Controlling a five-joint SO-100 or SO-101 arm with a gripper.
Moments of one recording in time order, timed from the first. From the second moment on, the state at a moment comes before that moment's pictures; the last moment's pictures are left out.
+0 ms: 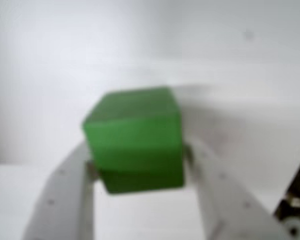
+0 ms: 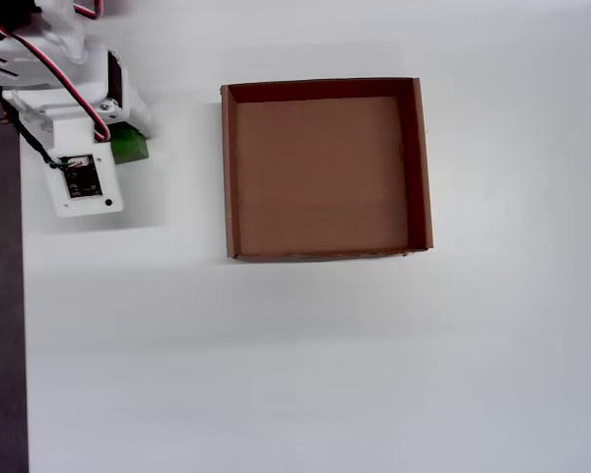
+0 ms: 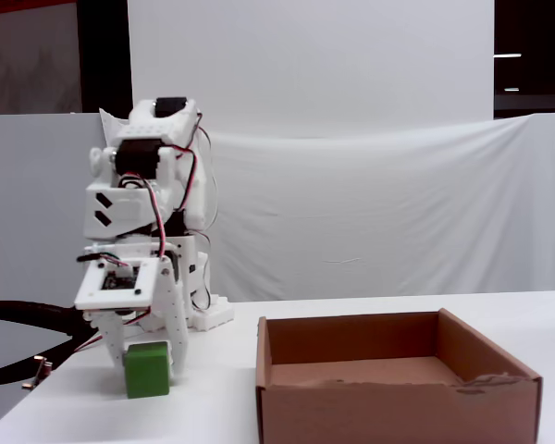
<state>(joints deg) 4.4 117.9 146.2 36.7 -78.8</state>
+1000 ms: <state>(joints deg) 2.4 117.5 139.7 45.3 -78.8</state>
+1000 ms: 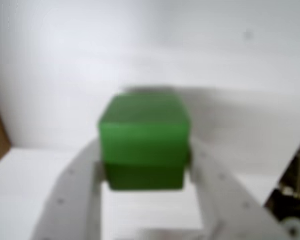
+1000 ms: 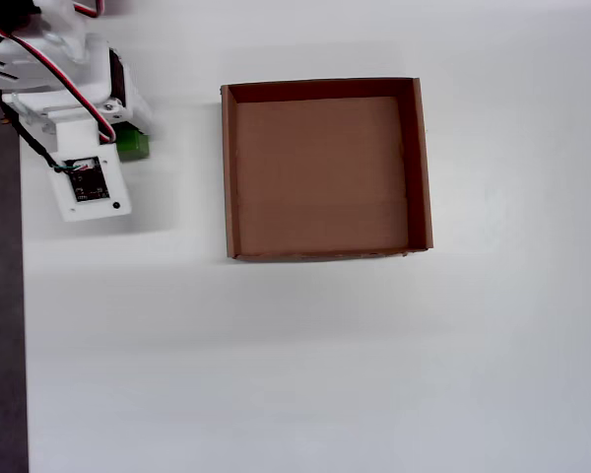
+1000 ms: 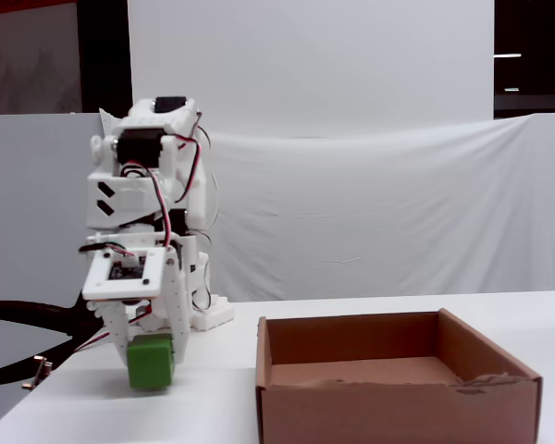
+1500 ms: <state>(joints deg) -8.5 117.9 119.4 63.4 -72.0</state>
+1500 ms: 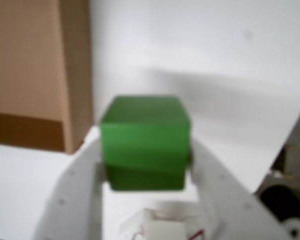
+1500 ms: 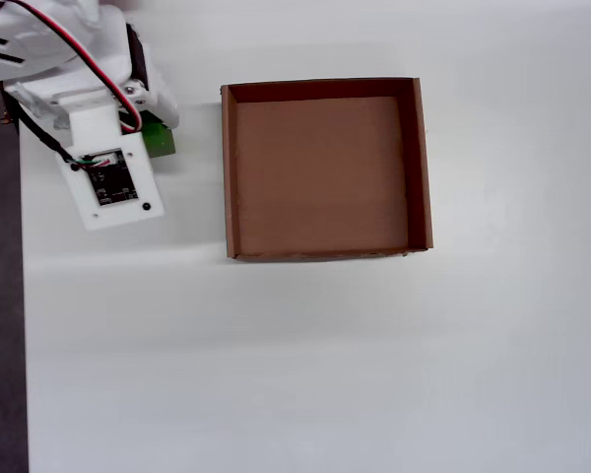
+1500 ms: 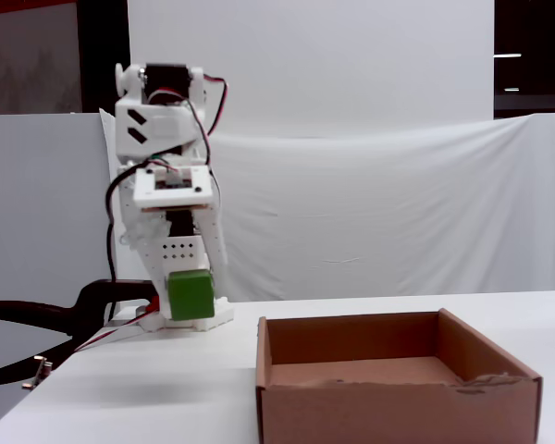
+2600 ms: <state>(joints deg) -30.8 90.1 93.1 66.5 -70.5</state>
